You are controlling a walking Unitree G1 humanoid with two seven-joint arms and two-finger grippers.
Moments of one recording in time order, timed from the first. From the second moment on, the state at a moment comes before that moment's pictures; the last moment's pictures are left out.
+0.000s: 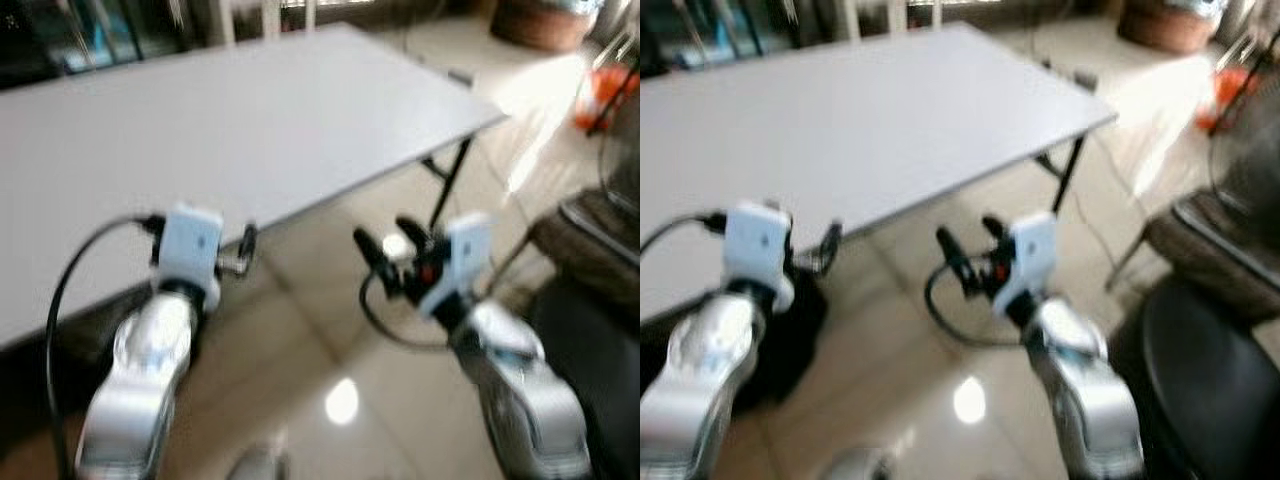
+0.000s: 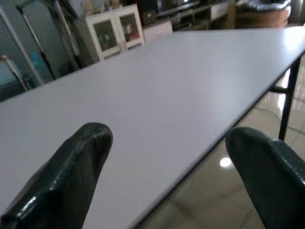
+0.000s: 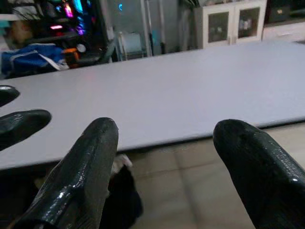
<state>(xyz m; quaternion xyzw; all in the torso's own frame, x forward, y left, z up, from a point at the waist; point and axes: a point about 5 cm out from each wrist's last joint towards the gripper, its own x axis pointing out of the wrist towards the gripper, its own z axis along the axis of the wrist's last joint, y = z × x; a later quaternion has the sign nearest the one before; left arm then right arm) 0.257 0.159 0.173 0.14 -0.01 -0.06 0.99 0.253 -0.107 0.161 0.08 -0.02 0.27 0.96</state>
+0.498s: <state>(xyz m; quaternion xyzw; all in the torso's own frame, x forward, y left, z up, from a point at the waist) 0.261 0.151 0.180 0.15 -0.02 -0.08 0.99 0.257 -0.118 0.155 0.11 -0.02 0.18 0.98</state>
